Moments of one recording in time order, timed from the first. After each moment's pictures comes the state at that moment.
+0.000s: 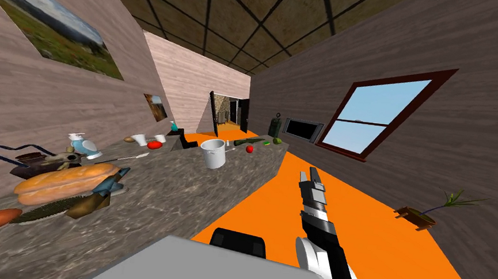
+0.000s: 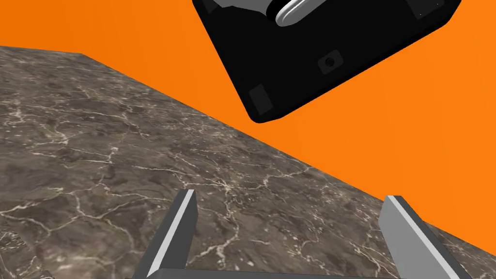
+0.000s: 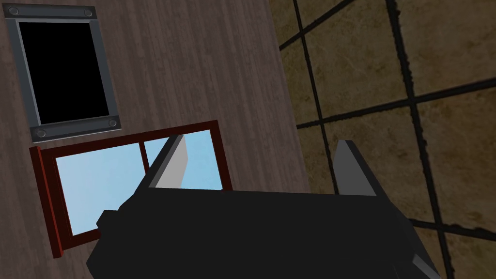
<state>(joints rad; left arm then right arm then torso) 1.29 1.34 -0.17 -1.46 -0.34 -0.85 0.81 0.54 -0.03 0.00 -2.21 -0.05 -0.42 0.12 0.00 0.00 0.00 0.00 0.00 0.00</state>
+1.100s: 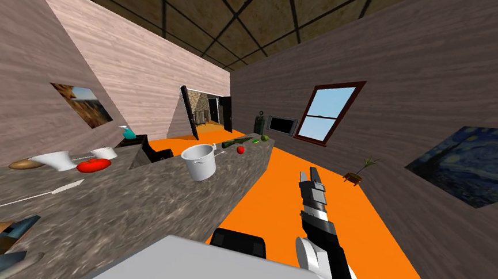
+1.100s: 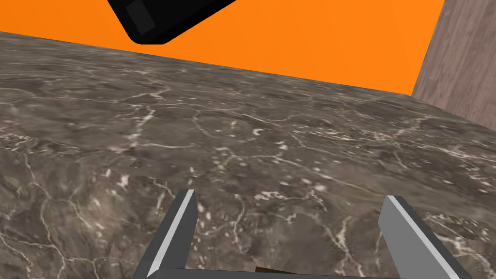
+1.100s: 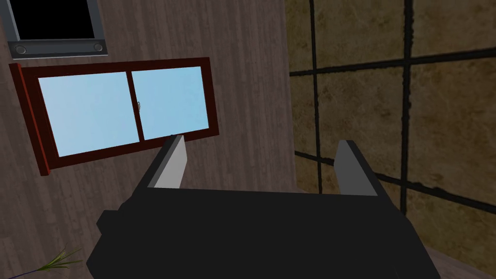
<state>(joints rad) 1.42 1.65 -0.09 -1.25 -0.27 -0.81 1.06 0.54 -0.03 0.00 -2.21 -0.05 -0.42 0.12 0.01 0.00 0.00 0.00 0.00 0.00</state>
